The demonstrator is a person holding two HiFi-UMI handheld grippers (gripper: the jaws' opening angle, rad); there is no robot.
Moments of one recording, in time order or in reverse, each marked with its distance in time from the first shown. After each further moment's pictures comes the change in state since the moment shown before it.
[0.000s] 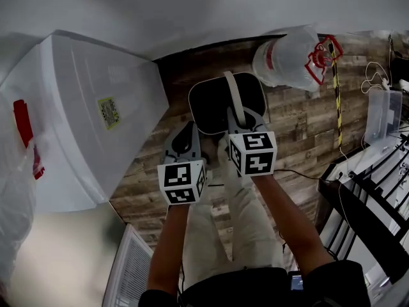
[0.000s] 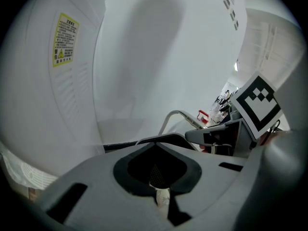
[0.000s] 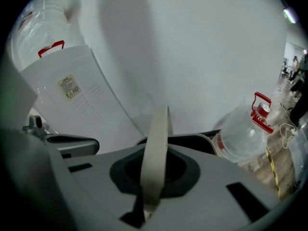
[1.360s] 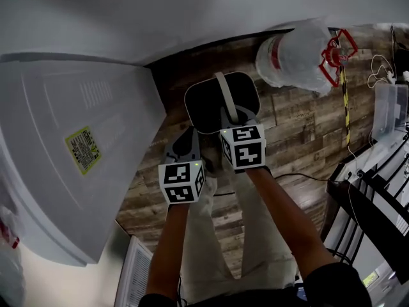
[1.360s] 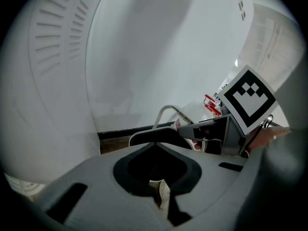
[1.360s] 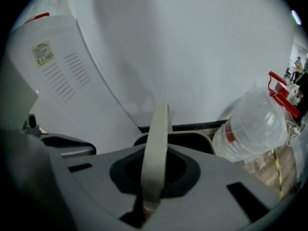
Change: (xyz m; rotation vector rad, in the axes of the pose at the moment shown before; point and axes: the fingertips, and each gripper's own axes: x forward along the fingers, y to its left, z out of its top) left arm 0.085 0.035 -0.073 -0.011 0.112 -0.045; right arm 0.110 -0.022 -0.053 -0.012 0.090 -0.014
